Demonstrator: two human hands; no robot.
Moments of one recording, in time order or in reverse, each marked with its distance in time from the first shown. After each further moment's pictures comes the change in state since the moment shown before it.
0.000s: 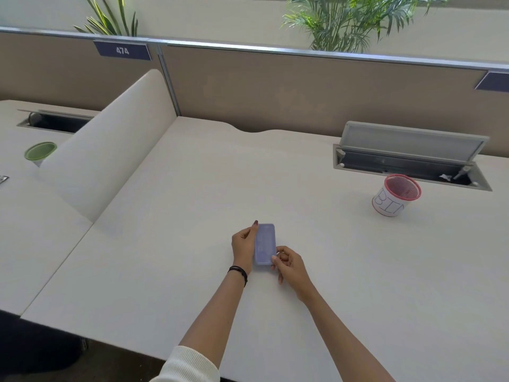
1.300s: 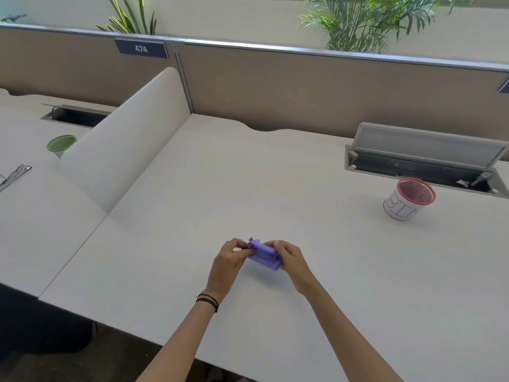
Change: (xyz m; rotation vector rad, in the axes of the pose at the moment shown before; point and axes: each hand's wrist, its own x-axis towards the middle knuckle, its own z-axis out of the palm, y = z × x) left_hand -0.039 -0.007 -0.089 0.911 -0.161 0.868; right_hand 0.002 -0.028 0.012 0.173 -0.142 0.048
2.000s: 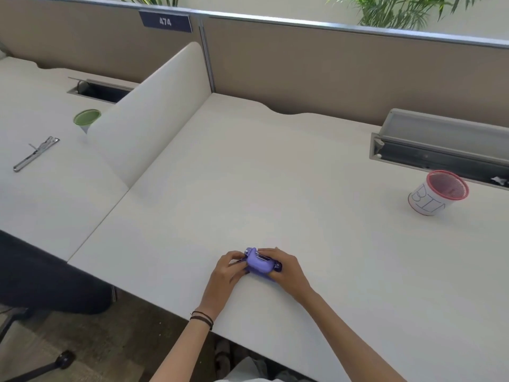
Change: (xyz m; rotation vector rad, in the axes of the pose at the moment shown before) left_hand -0.082 -0.019 -0.011 -0.216 -0.069 -0.288; right_hand -0.017 0.056 0.030 -0.473 -0.152 -0.332
